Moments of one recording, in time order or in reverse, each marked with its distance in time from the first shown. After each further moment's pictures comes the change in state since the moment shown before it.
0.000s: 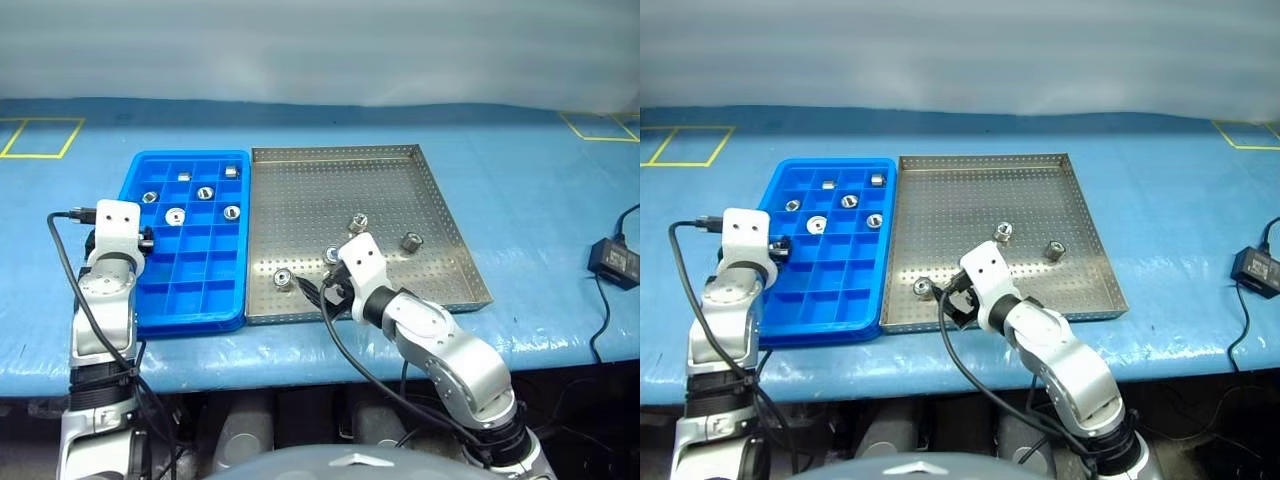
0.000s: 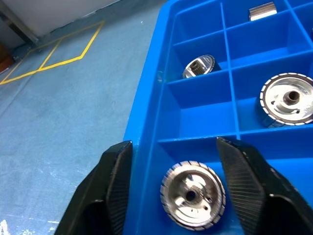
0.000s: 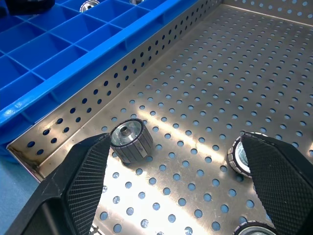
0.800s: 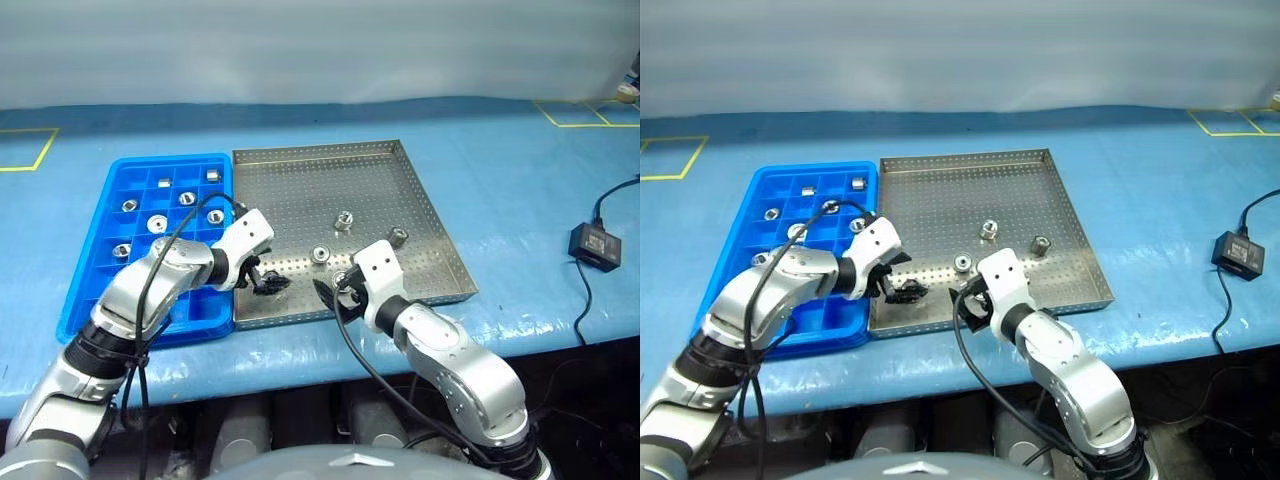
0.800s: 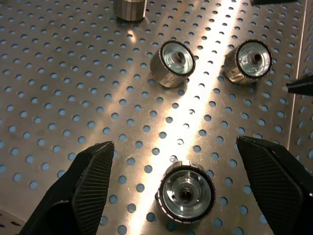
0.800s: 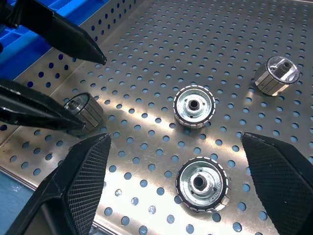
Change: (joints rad) left arm -0.214 0.308 -0.612 -0.177 -0.351 0.260 -0.689; right arm 0.093 0.013 -0.048 -0.062 -0.005 0.042 -0.078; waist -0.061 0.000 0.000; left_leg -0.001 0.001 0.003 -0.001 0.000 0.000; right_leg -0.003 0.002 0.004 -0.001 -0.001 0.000
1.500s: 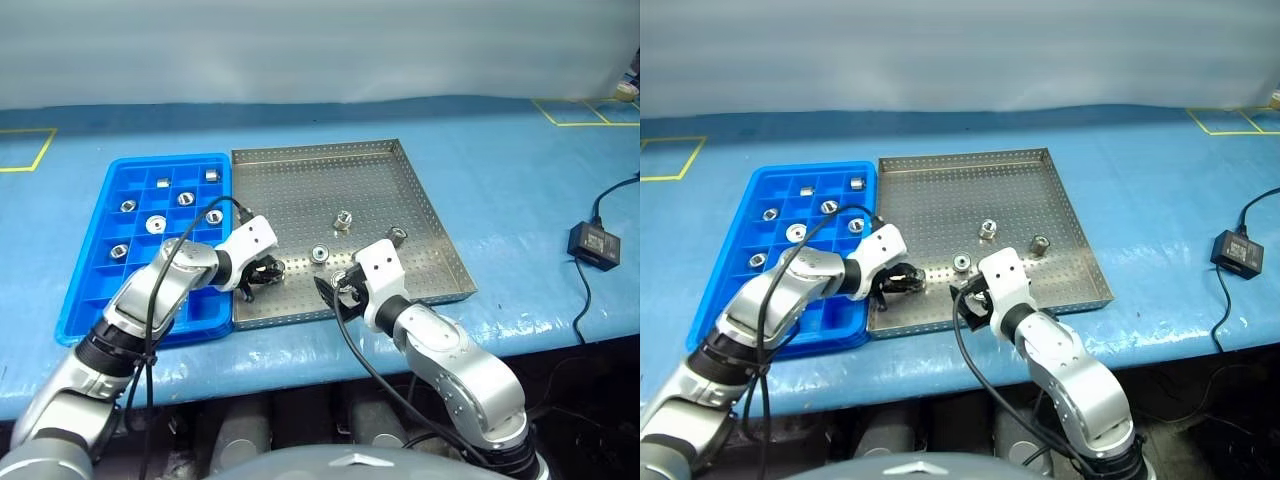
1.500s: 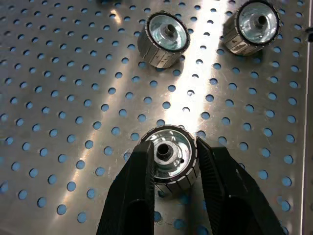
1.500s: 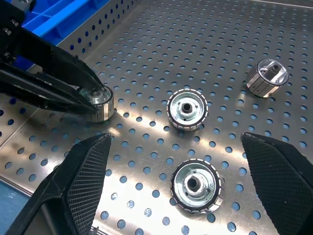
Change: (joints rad) left arm 0.033 -0.084 0.066 0.060 0.085 -0.063 0.037; right arm -0.008 0.010 -0.002 -0.007 -0.015 -0.001 -0.001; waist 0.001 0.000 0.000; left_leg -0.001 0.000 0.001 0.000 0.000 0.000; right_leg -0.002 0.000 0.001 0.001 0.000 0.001
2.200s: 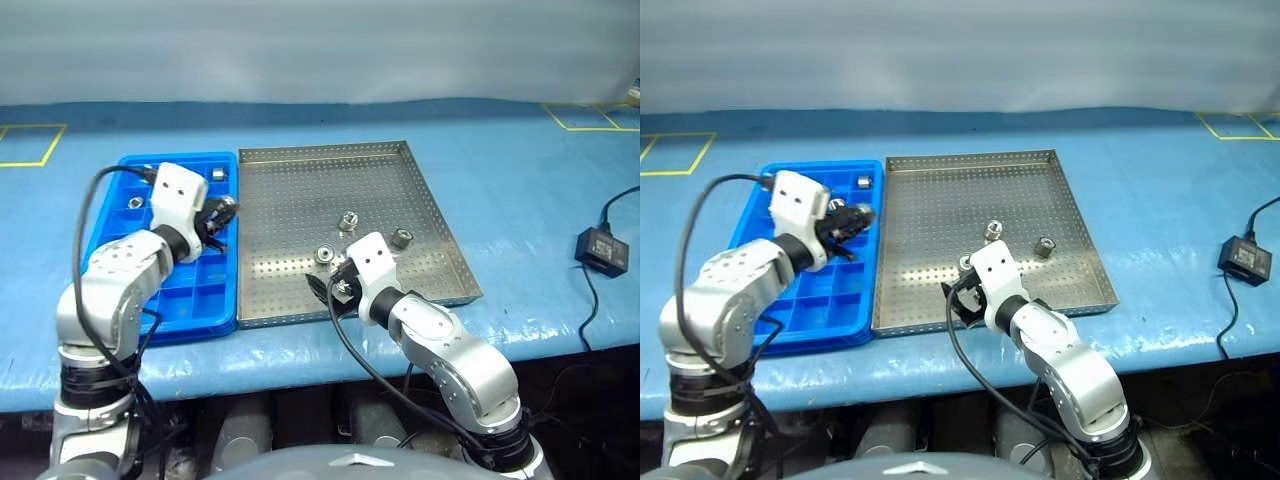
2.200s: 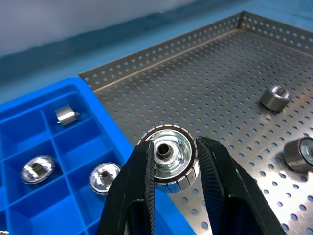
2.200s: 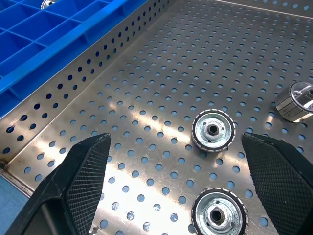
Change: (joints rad) left arm 0.133 -0.227 0.511 -0.326 -0.065 0.140 0.419; right arm -0.065 -0.010 0.013 0.046 0.005 0.000 0.061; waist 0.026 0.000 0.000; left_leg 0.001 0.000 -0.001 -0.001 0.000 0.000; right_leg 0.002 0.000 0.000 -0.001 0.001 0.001
